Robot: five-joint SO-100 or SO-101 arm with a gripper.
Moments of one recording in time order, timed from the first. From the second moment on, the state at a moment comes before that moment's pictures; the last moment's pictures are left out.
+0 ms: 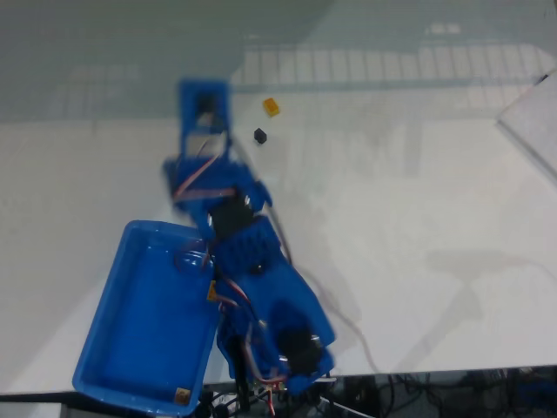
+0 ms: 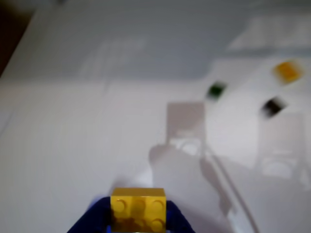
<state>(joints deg) -33.2 160.3 123.6 81.7 -58.5</state>
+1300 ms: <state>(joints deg) -20.6 145.5 122.4 72.2 -63.2</state>
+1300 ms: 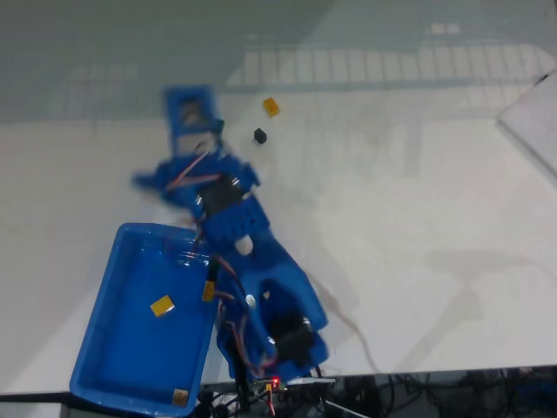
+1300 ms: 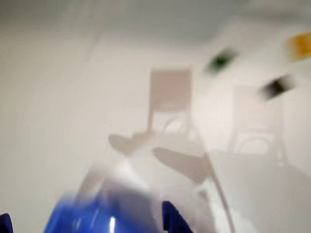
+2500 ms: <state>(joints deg) 6.7 86.0 100.0 49.7 -48.3</state>
